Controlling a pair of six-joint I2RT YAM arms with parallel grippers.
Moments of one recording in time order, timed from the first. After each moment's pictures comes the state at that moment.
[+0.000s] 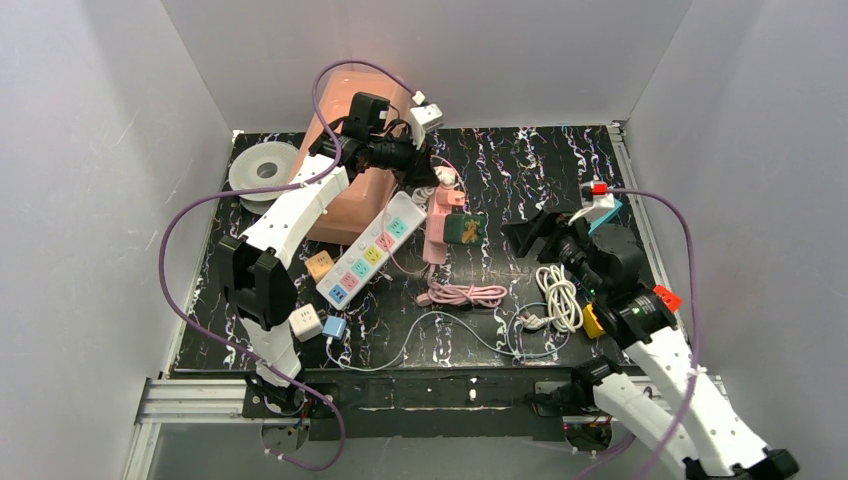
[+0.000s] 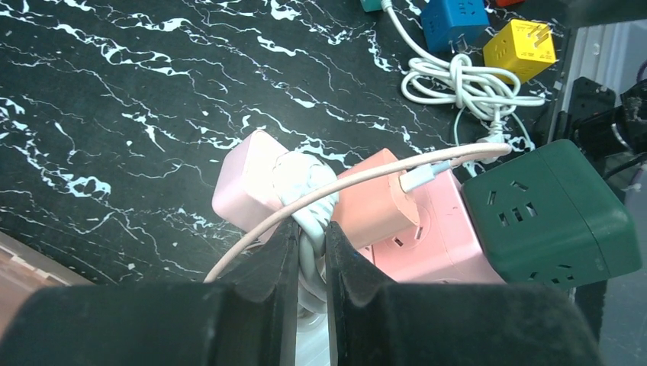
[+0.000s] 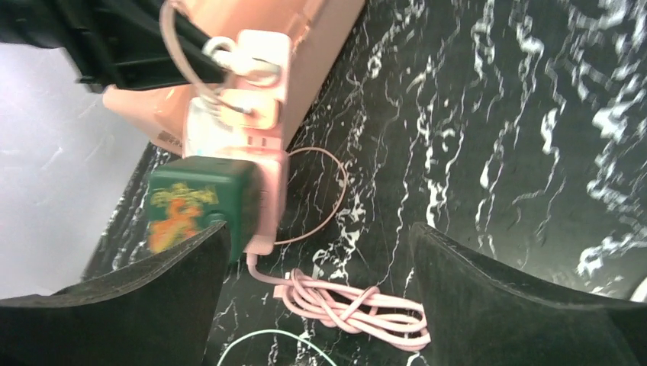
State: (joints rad) left arm -0.47 1.83 1.83 -0.69 0.72 0.30; right arm 0.58 0.65 0.79 -0.30 0.10 0.46
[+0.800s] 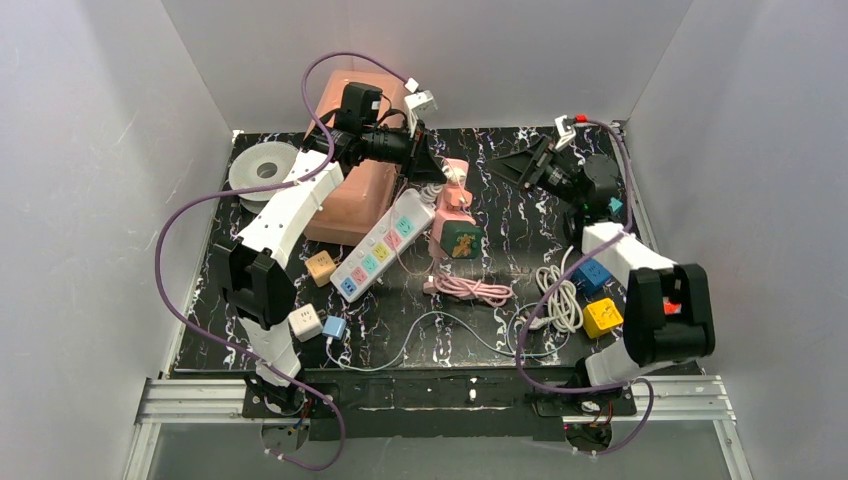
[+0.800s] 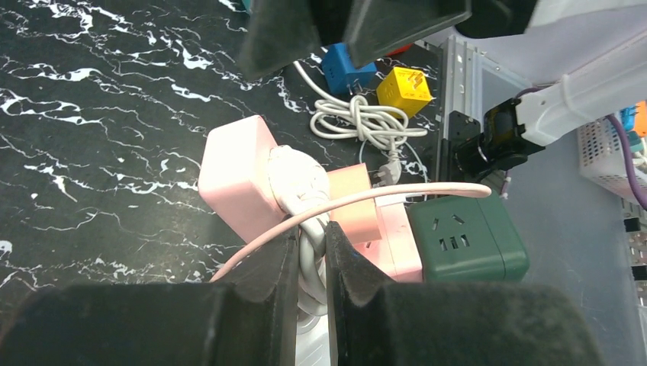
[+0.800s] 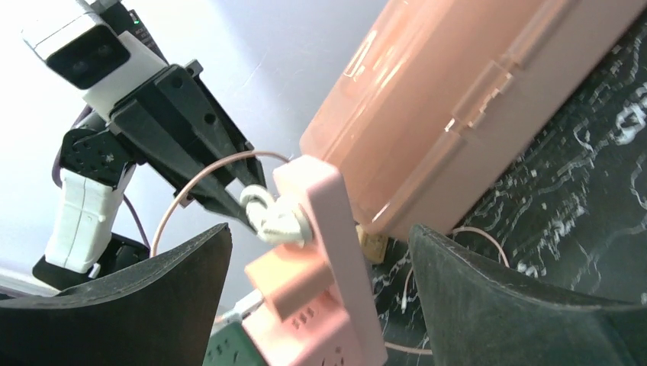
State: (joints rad) left arm -0.44 1.83 1.89 -0.68 0.97 0.14; right arm 0.13 1.46 0.85 0.80 -0.85 1.12
